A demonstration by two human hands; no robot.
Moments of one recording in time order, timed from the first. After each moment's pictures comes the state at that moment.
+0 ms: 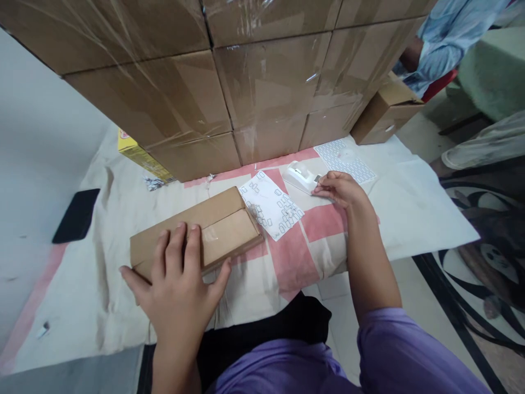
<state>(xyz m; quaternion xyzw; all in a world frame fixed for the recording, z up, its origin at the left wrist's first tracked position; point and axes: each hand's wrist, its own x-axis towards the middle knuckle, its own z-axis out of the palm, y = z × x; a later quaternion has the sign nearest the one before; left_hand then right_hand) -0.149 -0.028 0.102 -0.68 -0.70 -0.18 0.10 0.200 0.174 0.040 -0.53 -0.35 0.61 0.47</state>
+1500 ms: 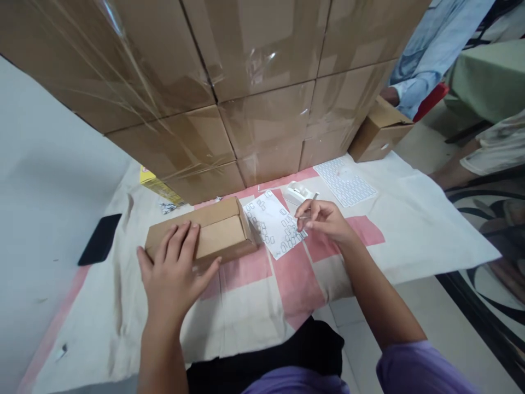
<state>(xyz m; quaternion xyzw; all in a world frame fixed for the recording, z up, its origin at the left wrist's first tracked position) -0.193 0.025 0.101 -0.73 -0.64 -0.17 0.13 0.152 0.135 0.060 -0.26 -0.63 0.54 0.50</state>
